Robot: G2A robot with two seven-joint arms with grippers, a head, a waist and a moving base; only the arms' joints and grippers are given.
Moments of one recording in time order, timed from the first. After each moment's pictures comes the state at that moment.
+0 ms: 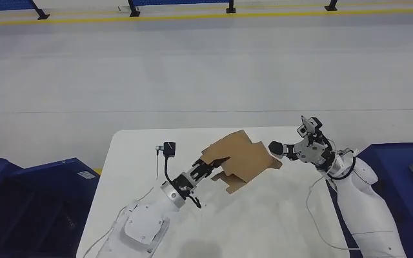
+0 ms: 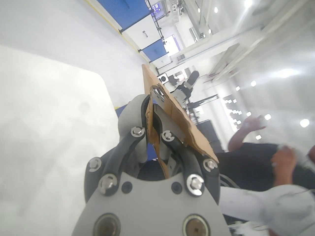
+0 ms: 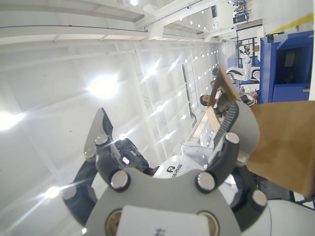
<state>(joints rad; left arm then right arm) 1.41 -1.28 -1.13 -1.92 -0.05 0.02 -0.38 -1.26 -1.05 1.55 -1.46 1.04 0.21 1.14</state>
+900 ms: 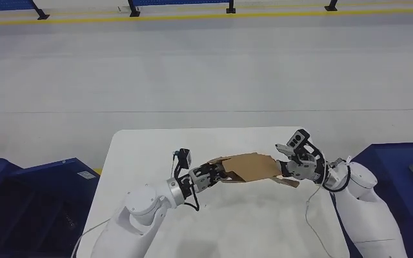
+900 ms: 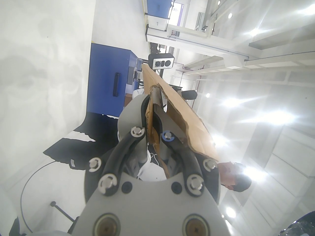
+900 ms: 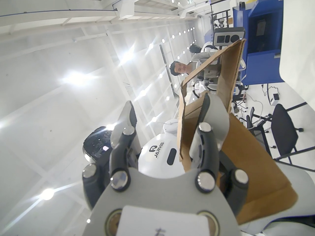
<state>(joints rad) 1.32 -1.28 -1.12 -1.82 -0.43 0.31 -0.58 -1.33 -1.02 1.52 -1.55 0.88 0.28 1.27</state>
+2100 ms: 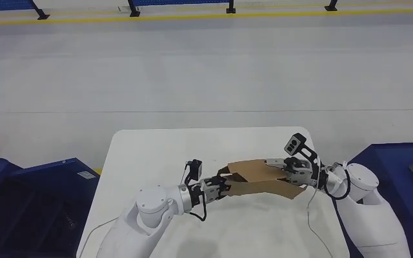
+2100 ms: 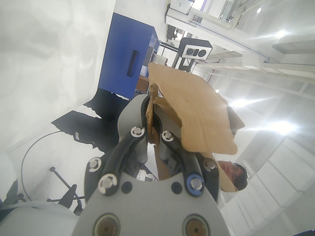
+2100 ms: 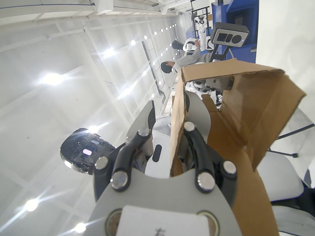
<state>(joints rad) 1.29 -1.27 -1.04 -1.77 -0.44 0.44 -0.63 -1.36 -1.00 1.51 -1.61 0.78 0.27 1.27</state>
